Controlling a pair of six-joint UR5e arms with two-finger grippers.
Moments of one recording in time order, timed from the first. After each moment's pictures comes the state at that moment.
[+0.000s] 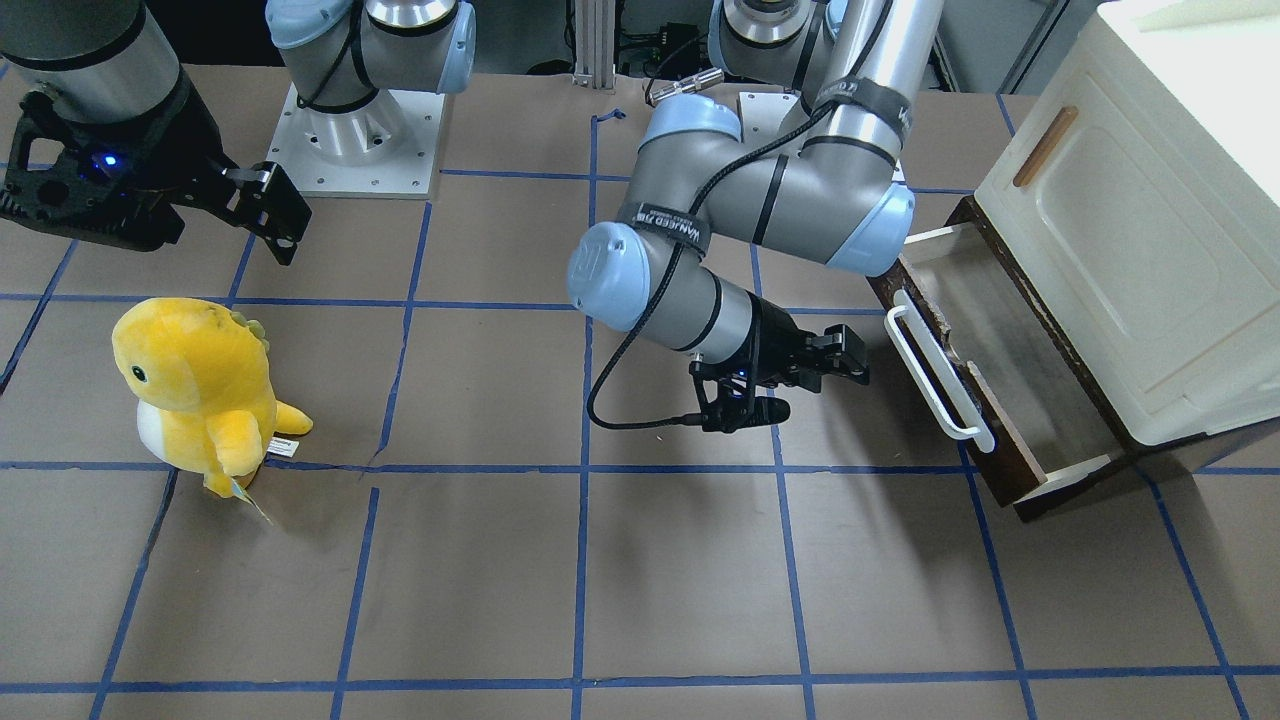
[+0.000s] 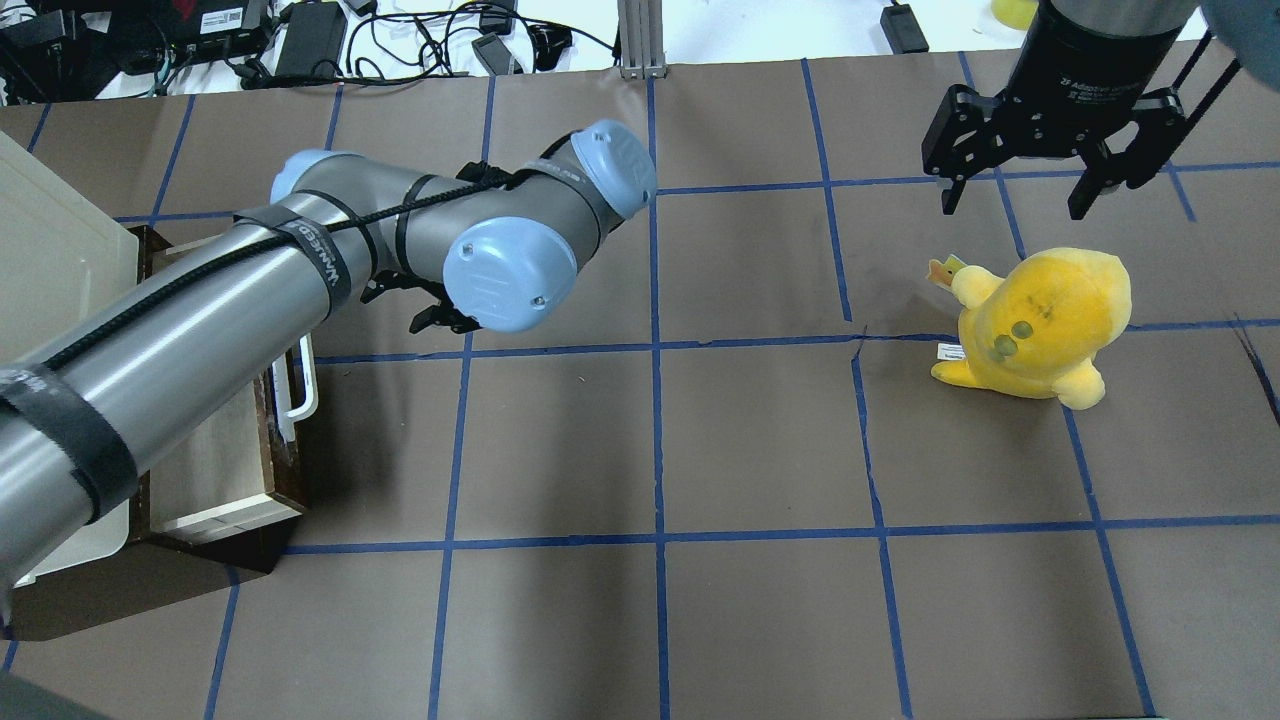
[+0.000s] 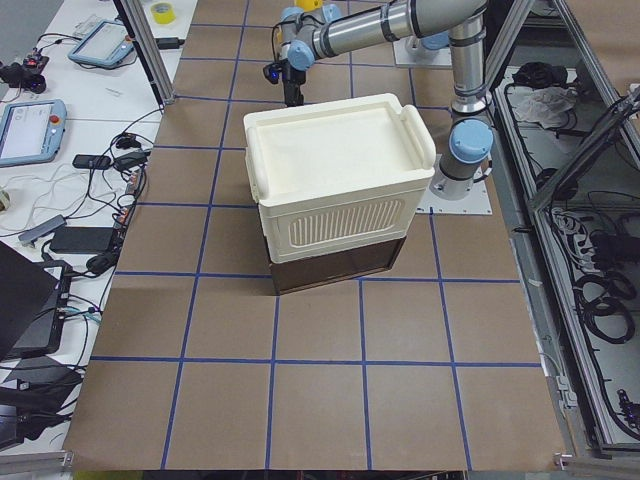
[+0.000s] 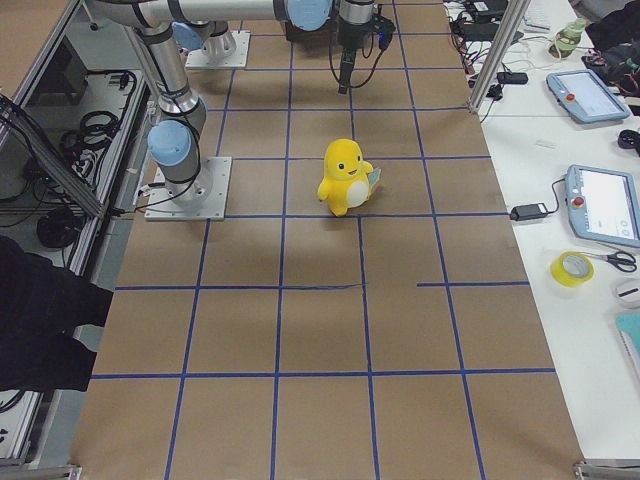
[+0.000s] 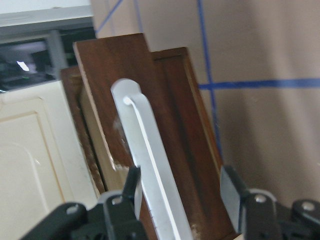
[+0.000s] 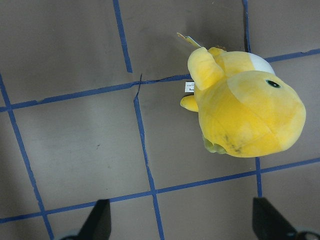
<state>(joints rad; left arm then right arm) -1.91 -1.94 -1.60 -1.53 2.31 -0.24 1.51 -1.53 1.48 -1.44 -1.63 0.11</state>
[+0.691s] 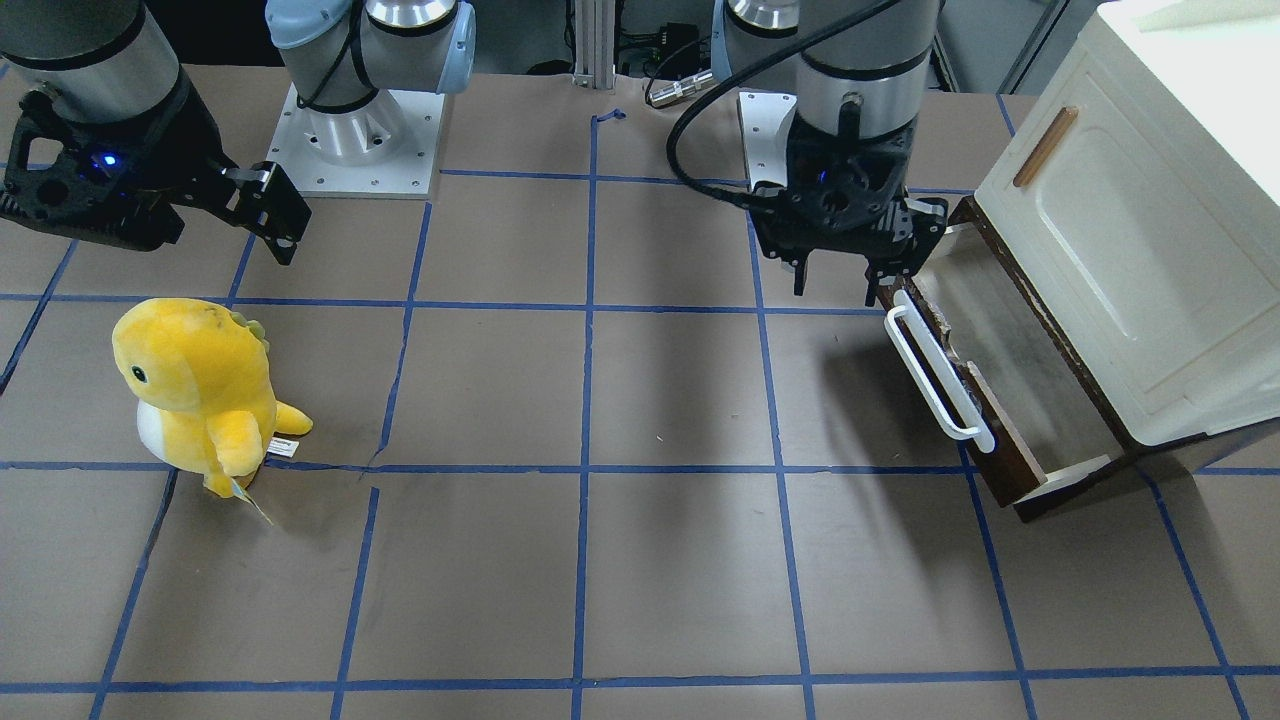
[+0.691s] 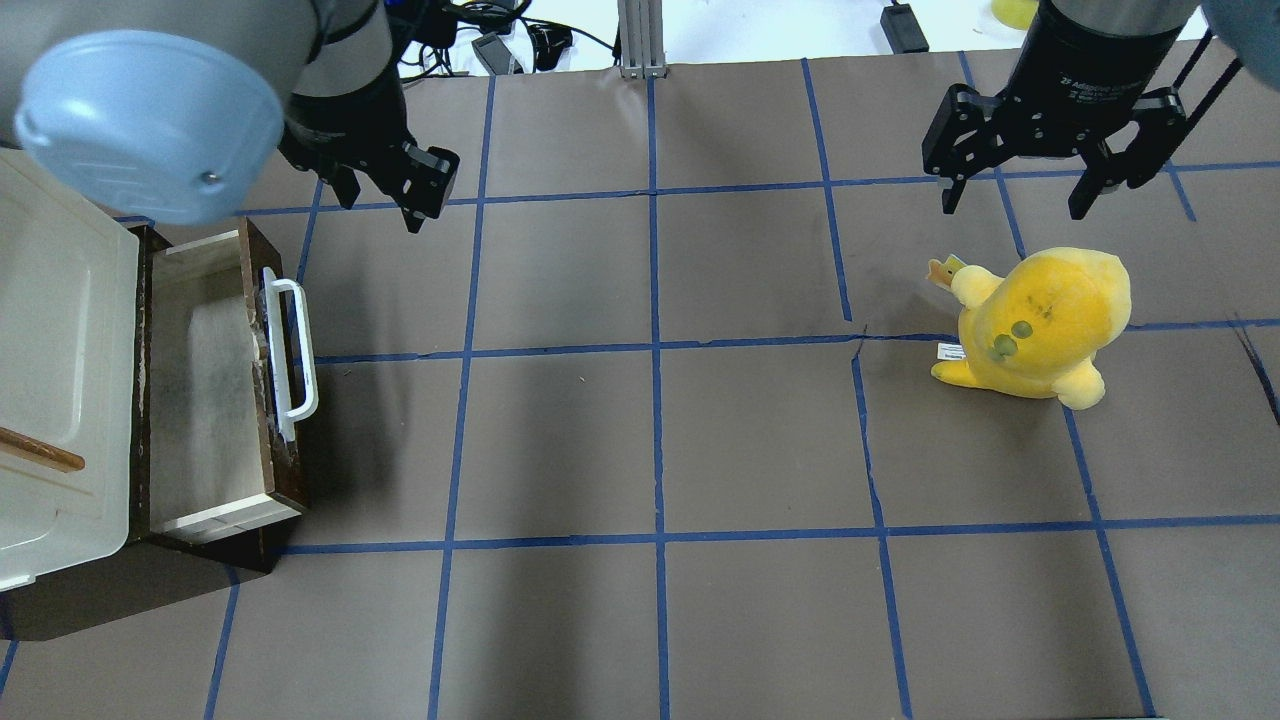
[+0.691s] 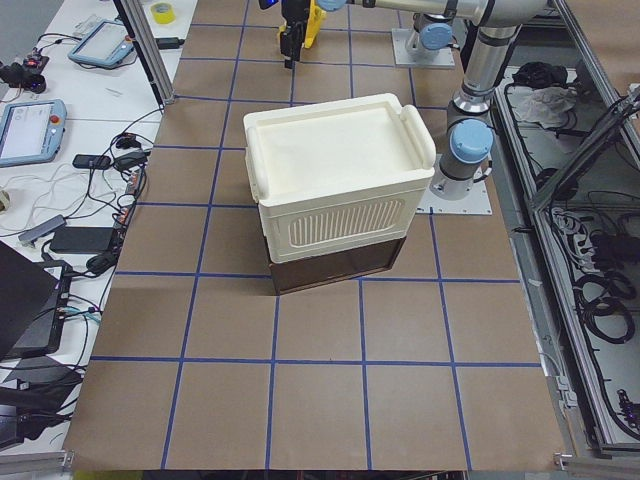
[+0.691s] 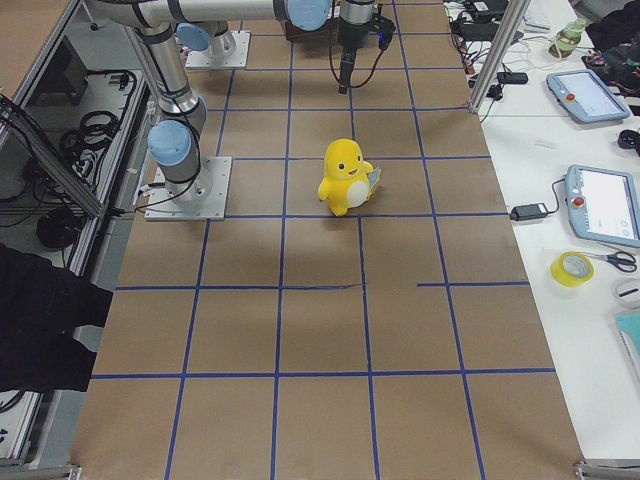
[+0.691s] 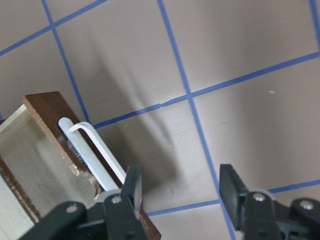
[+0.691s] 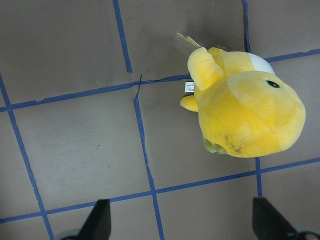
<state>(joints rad) -1.70 -1.62 -1.49 -1.50 1.74 0.22 1.51 -1.53 1.48 -1.44 -1.63 0.11</state>
